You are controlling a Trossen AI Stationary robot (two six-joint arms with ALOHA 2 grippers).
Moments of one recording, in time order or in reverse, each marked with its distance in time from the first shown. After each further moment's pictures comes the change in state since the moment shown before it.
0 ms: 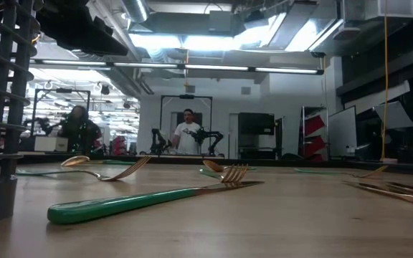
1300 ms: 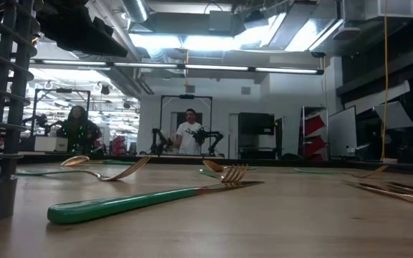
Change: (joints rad) left arm 0.001 0.000 0.000 -0.006 0.000 0.035; right arm -0.005 0.033 0.000 0.059 -0.032 -0.013
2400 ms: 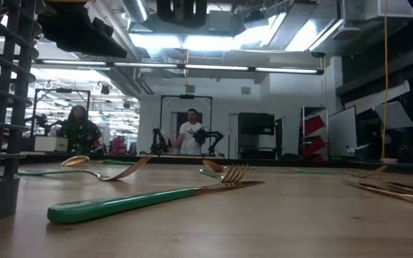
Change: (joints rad) left arm 0.000 0.000 0.000 -0.009 -0.003 0.019; right arm -0.014 0.044 0.000 -0.022 0.054 -0.131
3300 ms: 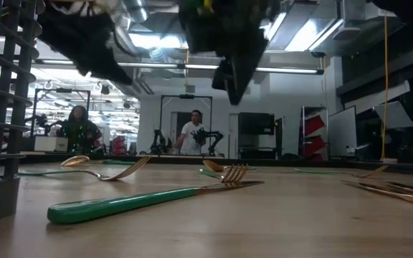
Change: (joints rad) left arm 0.321 -0.031 0.000 -0.114 -0.244 -0.337; right arm -0.307 -0.002 0.000 -0.754 0.188 -0.805
